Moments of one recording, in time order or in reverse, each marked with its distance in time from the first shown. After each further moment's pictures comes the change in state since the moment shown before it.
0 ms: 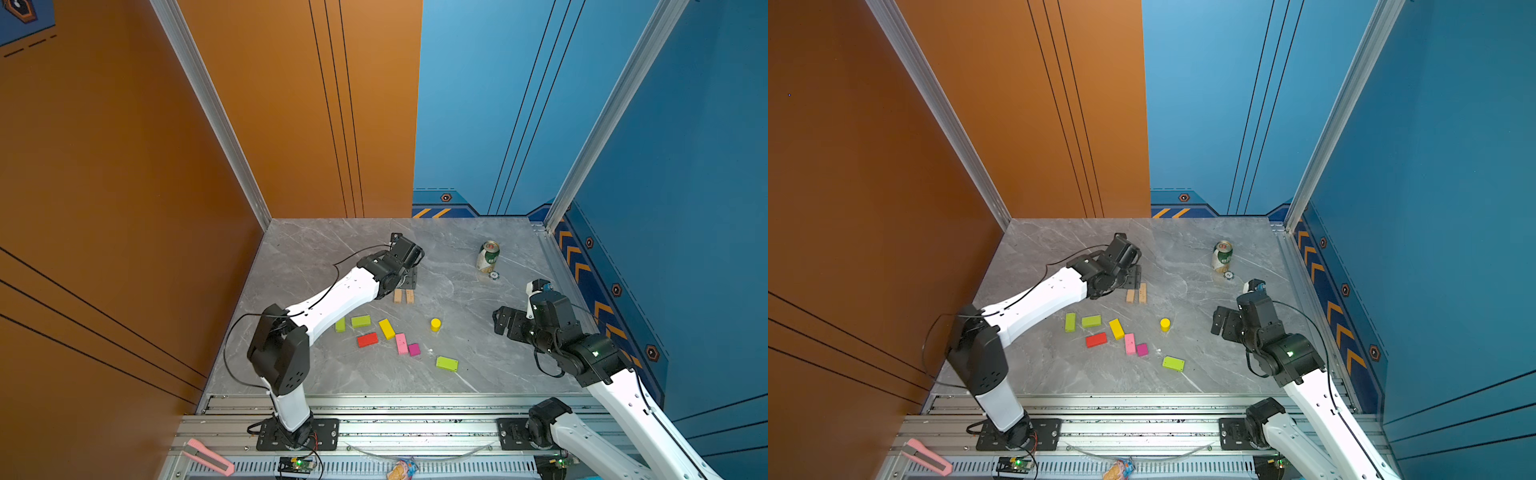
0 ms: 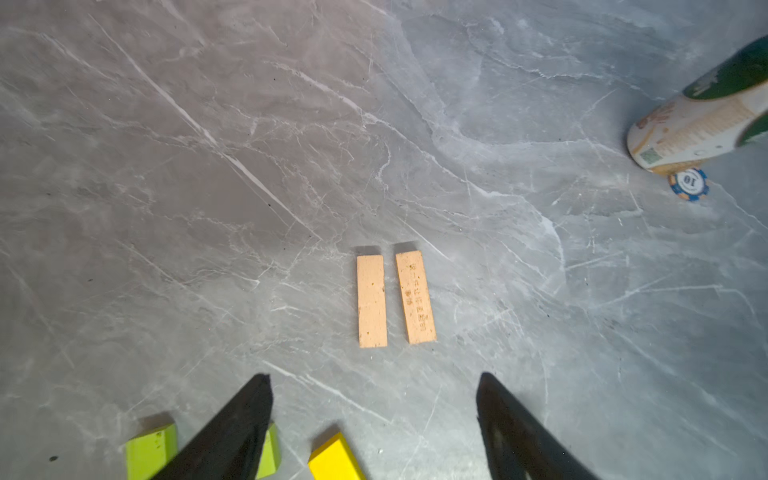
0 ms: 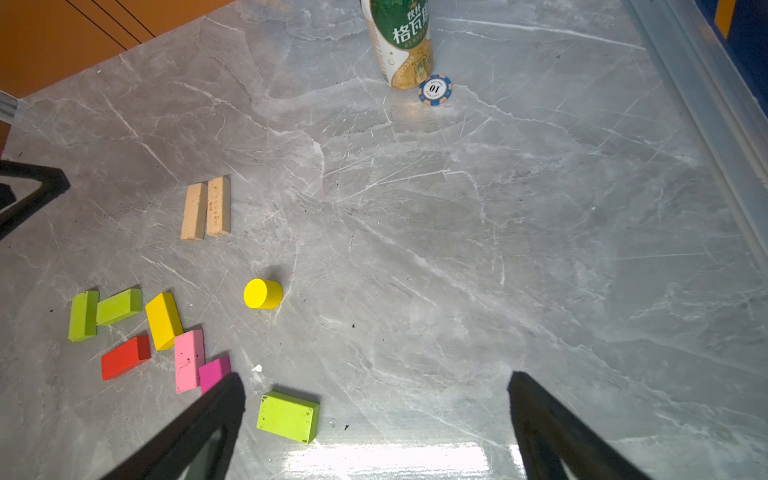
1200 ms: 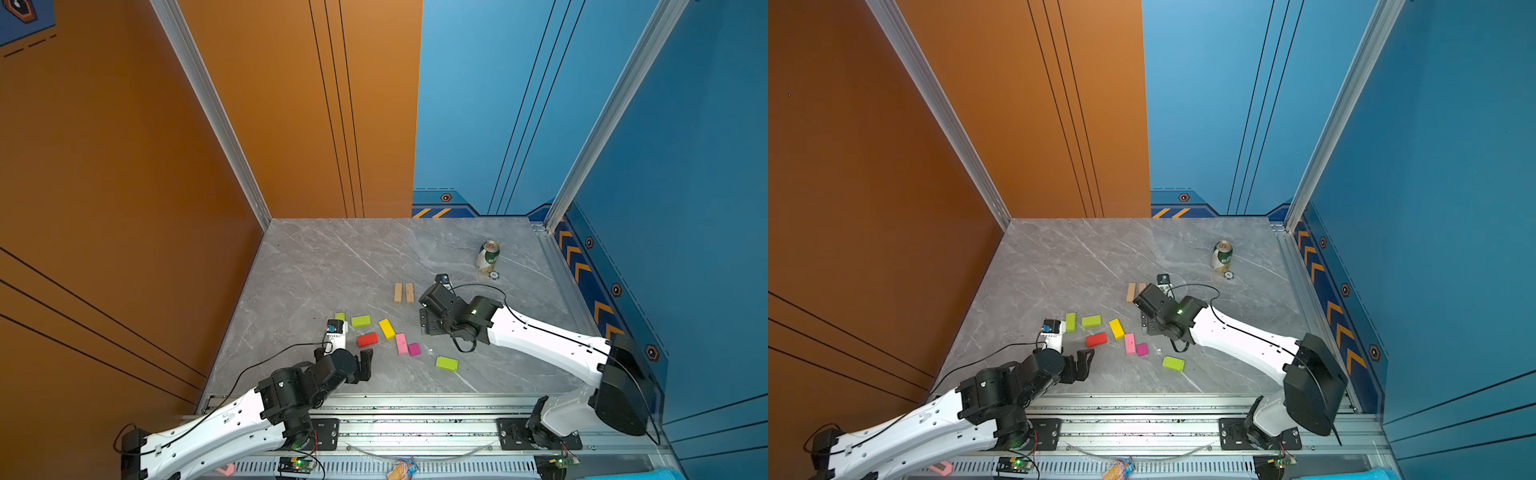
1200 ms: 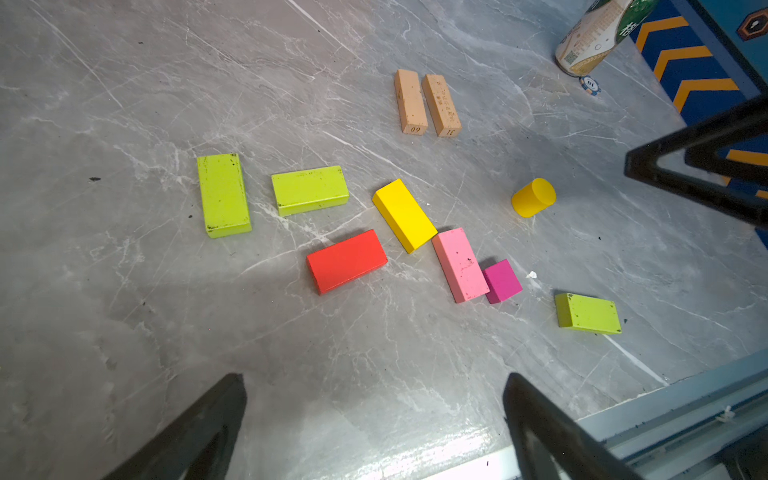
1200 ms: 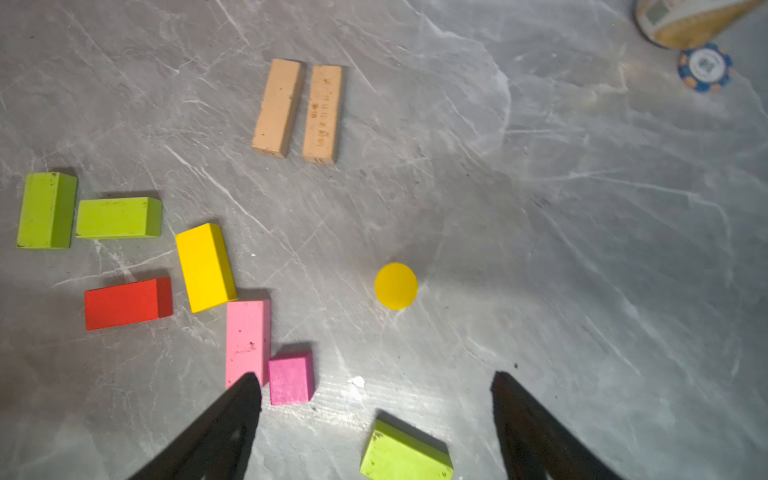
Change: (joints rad) left arm -0.337 -1.117 -0.989 -0.004 -0.129 -0.322; right arm 0.503 0.775 0.319 0.177 0.179 0.127
